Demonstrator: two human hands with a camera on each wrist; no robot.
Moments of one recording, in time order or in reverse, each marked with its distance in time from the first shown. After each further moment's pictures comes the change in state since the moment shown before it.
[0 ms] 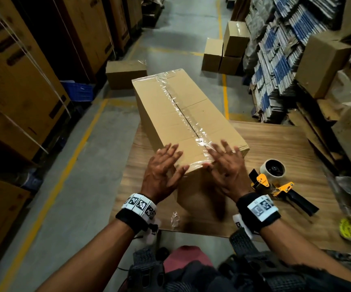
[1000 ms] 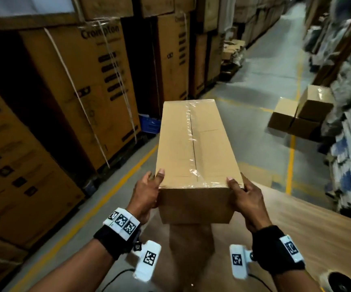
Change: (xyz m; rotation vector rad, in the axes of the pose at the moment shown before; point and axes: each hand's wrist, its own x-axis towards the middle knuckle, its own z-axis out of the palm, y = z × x) left_hand 0.075 0.008 -0.117 -0.585 0.380 -1.133; right_hand 0.157 -0.020 0.021 1.057 -0.246 0.713
